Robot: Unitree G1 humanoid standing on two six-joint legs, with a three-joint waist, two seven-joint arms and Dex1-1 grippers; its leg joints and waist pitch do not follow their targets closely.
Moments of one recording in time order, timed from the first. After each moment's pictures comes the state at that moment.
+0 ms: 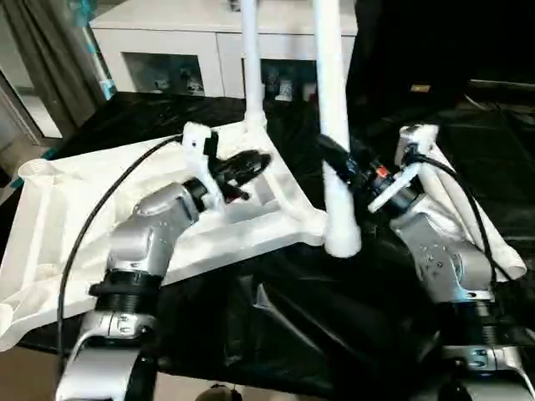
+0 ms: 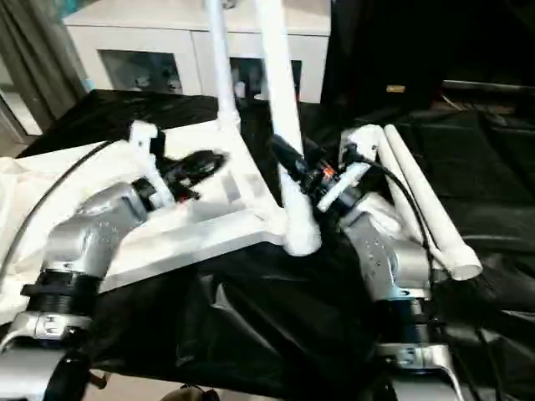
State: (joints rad) left arm -0.64 0.17 0.10 0.32 -0.51 0.49 -0.73; right arm -0.50 -0.21 -0.08 0.20 0.59 0.27 0.69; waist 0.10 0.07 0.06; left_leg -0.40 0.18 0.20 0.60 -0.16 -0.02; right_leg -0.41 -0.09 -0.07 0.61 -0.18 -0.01
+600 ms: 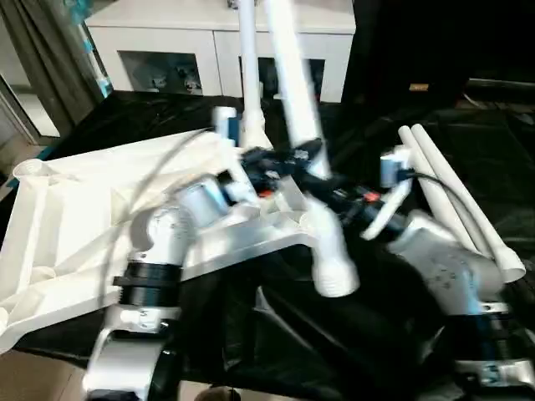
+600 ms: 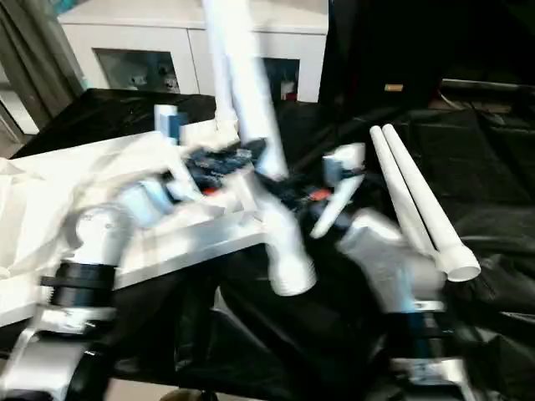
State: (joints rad) left arm -0.69 0.06 0.10 0.24 -0.72 0.74 -0.77; right arm -0.44 -0.25 -0.02 0.08 0.70 0.54 0.82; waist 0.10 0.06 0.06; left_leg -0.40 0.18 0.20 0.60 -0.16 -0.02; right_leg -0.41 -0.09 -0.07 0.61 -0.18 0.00
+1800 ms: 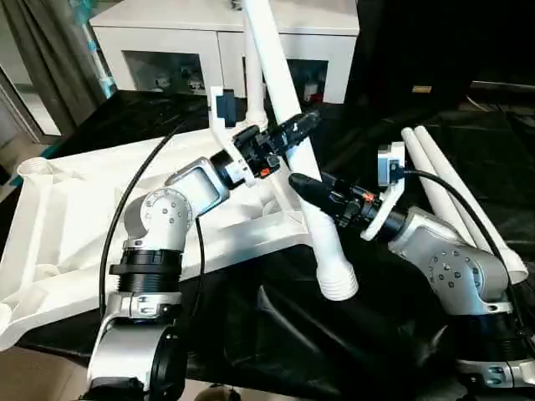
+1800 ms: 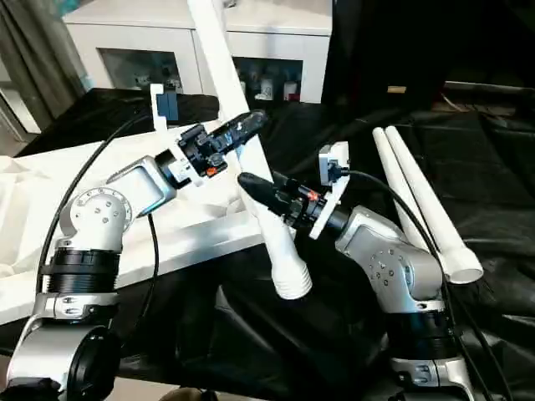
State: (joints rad) left arm -0.76 0.06 0.19 0.25 -0.75 0.75 -0.62; right arm -0.44 -0.27 -0.02 0.04 0.70 0.59 0.81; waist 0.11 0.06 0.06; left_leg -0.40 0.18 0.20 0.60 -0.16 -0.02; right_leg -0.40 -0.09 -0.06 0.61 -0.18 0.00
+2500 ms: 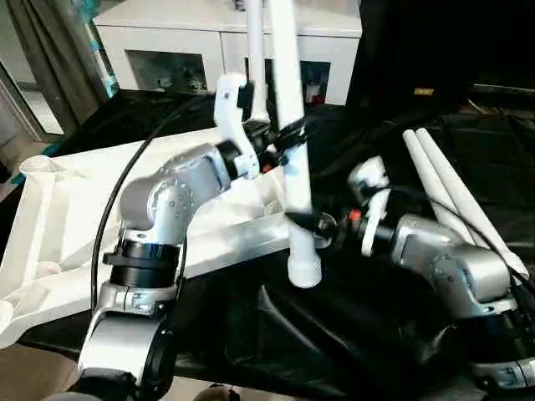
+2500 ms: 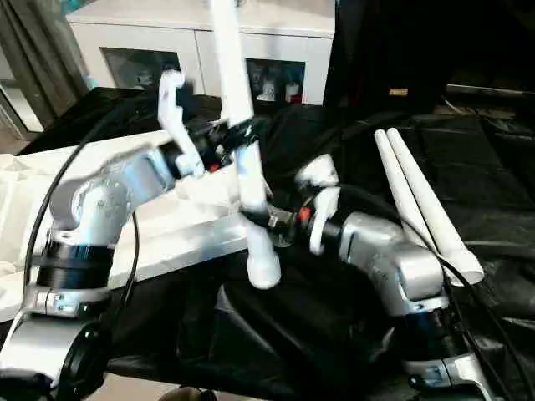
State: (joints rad) left arm -0.80 0.12 0.06 0.16 -0.60 0.77 -0.50; right arm -0.43 -0.39 0.16 0.02 0.51 0.71 0.77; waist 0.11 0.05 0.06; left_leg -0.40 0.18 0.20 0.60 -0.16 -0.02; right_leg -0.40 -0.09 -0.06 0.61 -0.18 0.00
